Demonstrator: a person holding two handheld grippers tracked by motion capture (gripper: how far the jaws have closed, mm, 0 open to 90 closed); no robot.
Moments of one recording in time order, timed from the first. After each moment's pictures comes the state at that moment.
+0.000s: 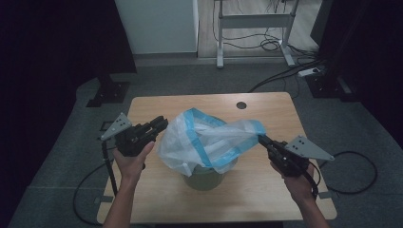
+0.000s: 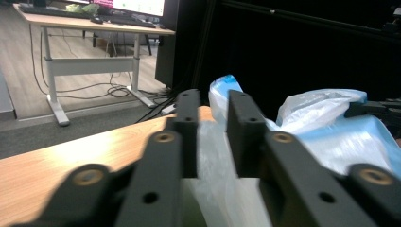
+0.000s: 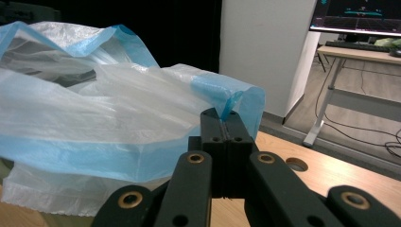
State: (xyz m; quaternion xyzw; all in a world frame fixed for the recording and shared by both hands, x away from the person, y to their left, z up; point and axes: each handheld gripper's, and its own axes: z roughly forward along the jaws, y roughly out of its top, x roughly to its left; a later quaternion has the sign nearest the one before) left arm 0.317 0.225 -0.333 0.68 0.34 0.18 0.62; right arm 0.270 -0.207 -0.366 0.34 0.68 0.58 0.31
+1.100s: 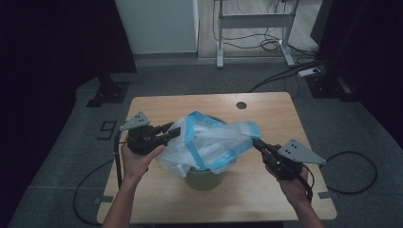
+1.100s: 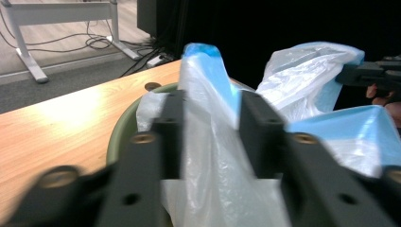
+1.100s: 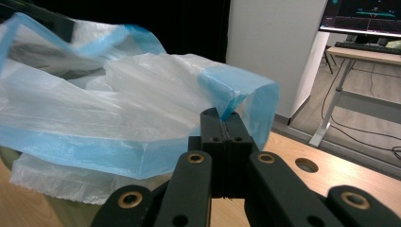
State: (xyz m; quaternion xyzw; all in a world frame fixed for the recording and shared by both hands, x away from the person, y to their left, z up) left arm 0.327 0.200 -0.332 0.76 0.33 0.12 0.54; right arm 0.266 -0.195 -0.374 0.32 0.69 0.57 0.31
